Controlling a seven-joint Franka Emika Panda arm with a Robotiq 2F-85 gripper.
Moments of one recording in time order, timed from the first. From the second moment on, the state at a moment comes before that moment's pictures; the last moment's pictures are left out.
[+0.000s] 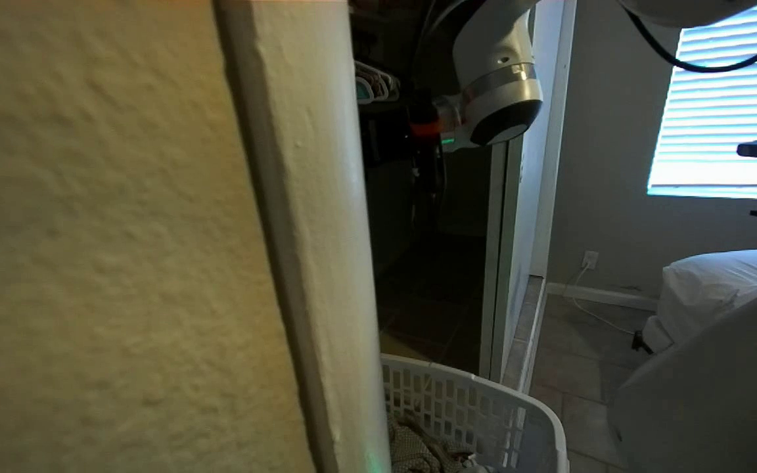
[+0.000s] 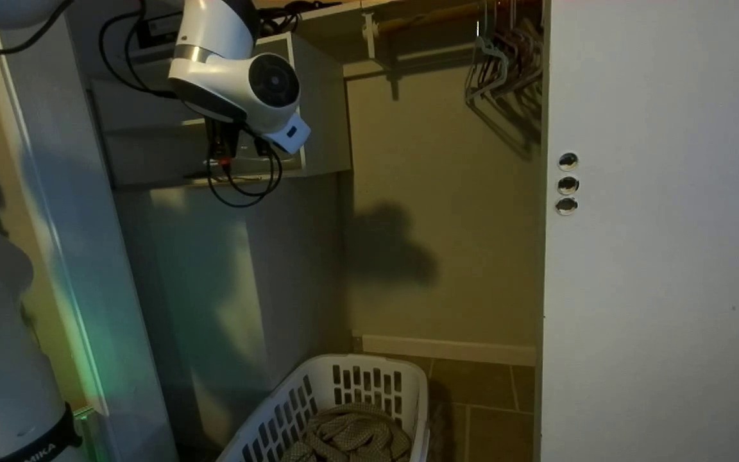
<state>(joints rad) -0.17 -0.49 -0.01 -2.45 1.54 1.81 -0.38</state>
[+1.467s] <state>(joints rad) -0.02 -0.34 0.11 -2.39 1.69 2.13 -0.34</state>
